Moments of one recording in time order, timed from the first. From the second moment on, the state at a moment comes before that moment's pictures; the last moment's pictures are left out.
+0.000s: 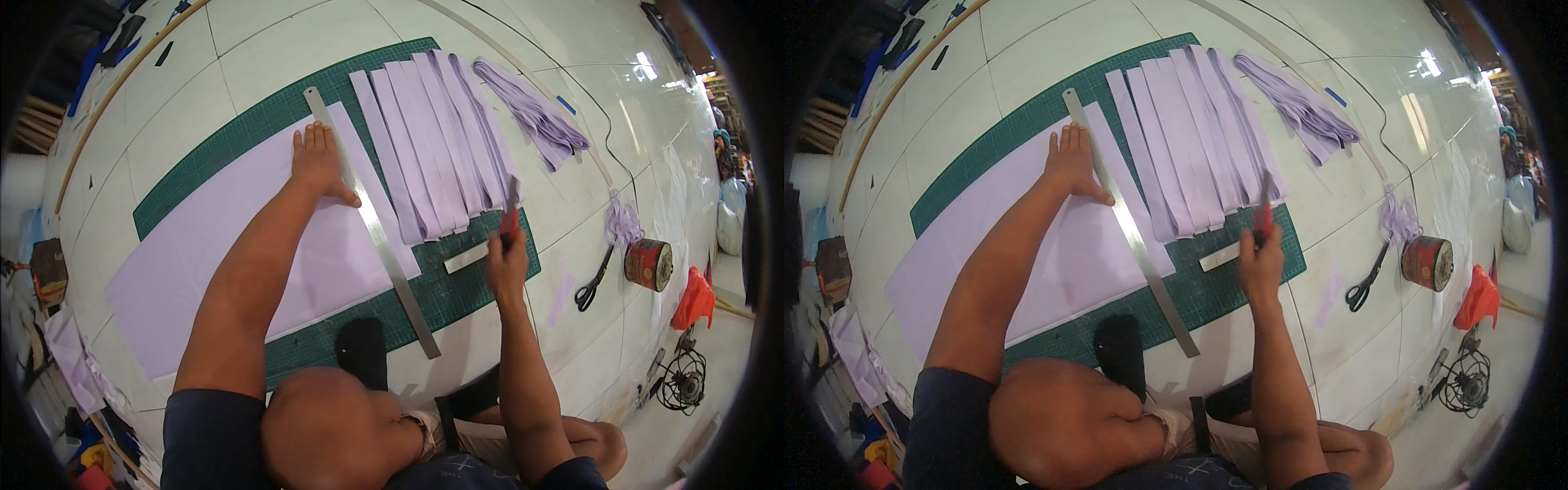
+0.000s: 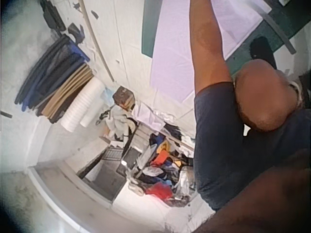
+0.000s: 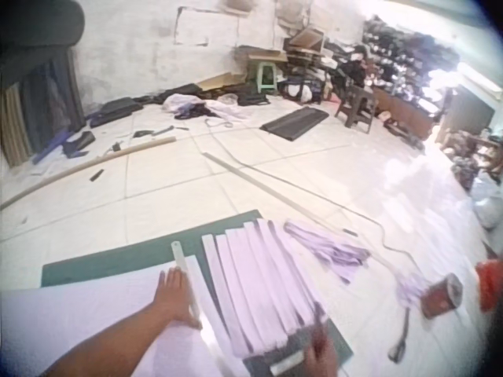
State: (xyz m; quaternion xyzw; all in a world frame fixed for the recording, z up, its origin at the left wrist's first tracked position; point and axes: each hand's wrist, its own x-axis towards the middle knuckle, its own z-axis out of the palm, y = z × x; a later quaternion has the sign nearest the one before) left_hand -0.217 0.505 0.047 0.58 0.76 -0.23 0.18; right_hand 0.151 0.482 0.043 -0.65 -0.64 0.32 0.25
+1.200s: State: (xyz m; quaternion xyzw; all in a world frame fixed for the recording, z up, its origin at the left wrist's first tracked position) left_hand -0.227 0.499 0.040 0.58 0.77 -0.19 0.19; right_hand -0.122 0.552 0.071 -0.47 -0.78 0.41 -0.08
